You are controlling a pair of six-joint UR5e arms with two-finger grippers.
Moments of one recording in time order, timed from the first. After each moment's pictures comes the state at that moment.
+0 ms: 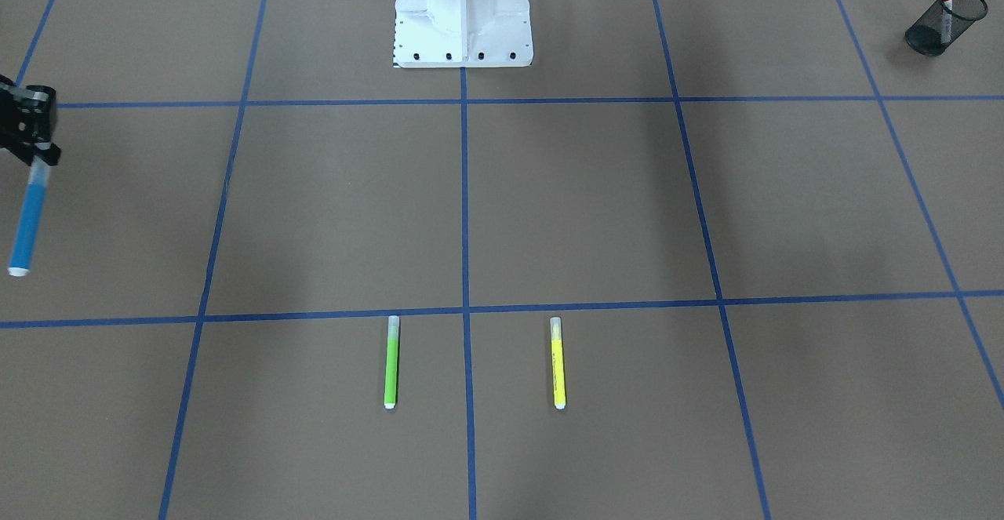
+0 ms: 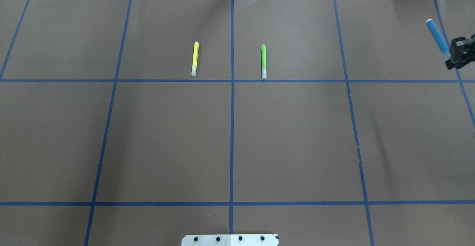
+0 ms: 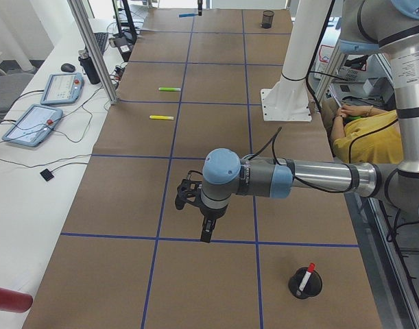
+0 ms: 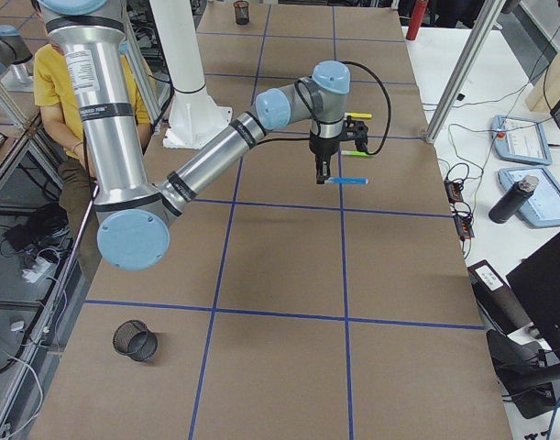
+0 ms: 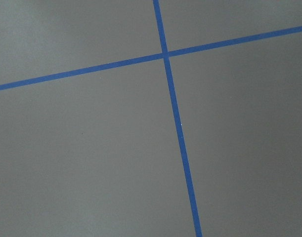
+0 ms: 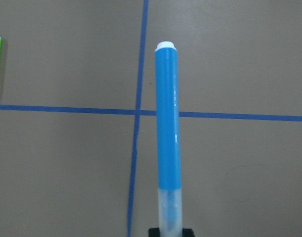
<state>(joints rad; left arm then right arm) -1.63 -1.29 -1.92 -1.60 -2.32 0.16 1.29 -1.43 2.11 -1.96 2.27 0.31</state>
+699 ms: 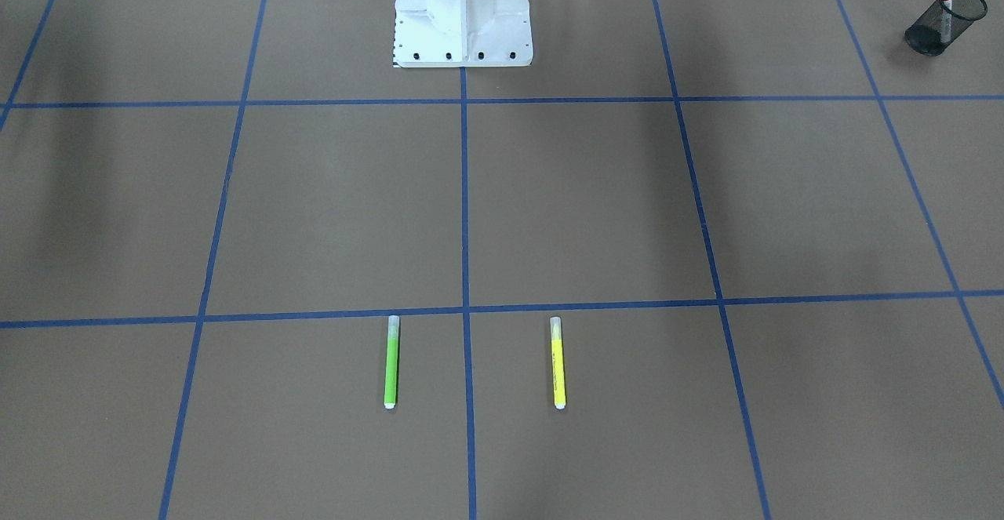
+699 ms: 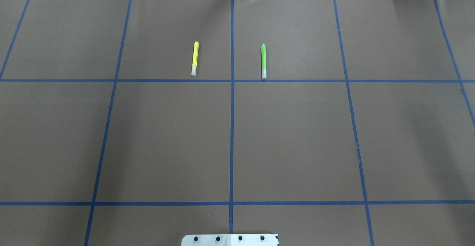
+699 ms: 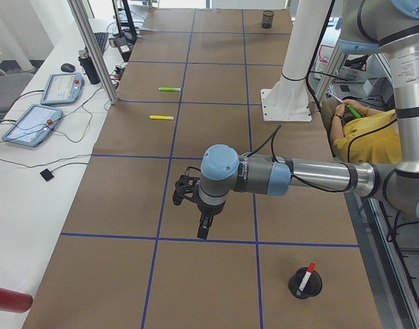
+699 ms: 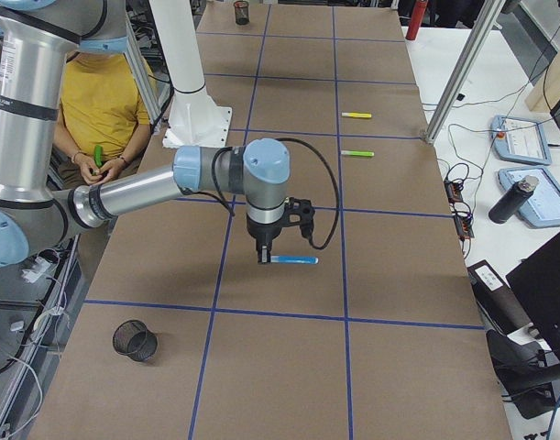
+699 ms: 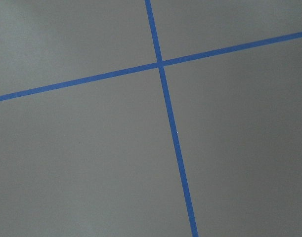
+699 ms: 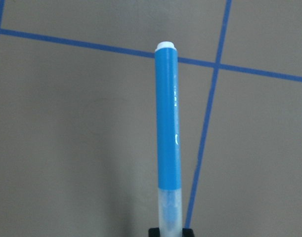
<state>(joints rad) -1.63 -1.31 -1.93 -1.60 -2.33 0.16 1.66 -1.91 2.15 -1.96 2.28 -0.18</state>
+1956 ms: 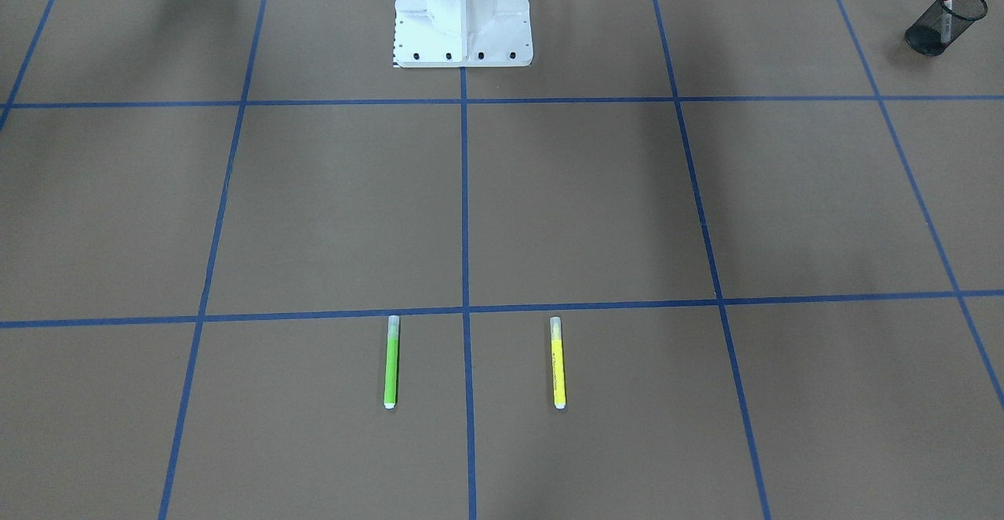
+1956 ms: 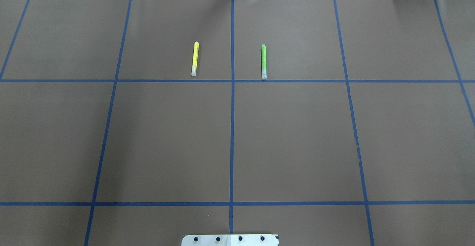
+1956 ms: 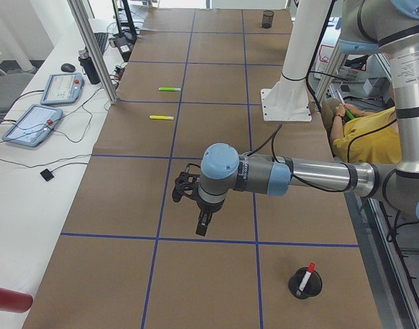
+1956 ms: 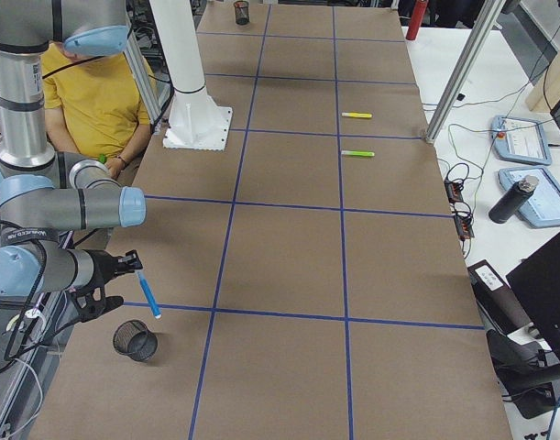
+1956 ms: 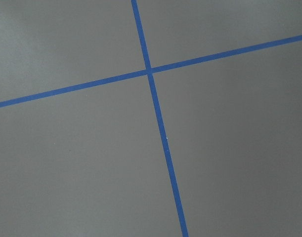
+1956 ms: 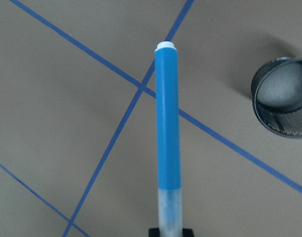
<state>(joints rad) -1.63 -1.31 -1.93 -1.63 -2.36 0.16 2.53 -2.23 2.14 -2.66 2.36 -0.23</state>
